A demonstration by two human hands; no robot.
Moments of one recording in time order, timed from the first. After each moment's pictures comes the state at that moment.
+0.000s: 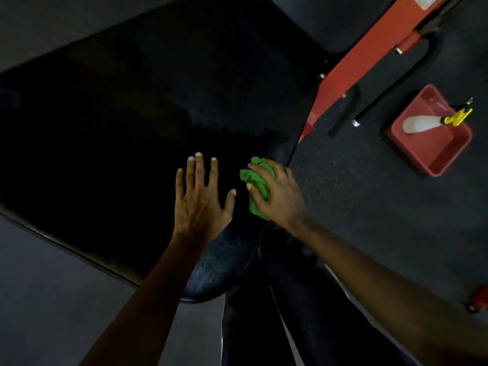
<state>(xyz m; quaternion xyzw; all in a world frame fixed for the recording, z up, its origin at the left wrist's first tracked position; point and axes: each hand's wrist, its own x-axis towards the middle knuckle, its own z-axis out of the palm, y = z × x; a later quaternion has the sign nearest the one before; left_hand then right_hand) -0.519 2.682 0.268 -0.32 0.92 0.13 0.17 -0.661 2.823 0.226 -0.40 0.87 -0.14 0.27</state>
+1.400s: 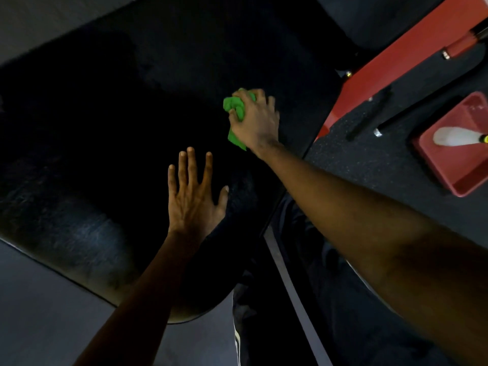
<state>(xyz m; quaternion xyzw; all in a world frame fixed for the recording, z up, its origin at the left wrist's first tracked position) -0.565 2.666 0.238 -0.38 0.90 0.09 0.21 -0.773 2.654 0.162 -0.35 0.89 -0.11 0.28</state>
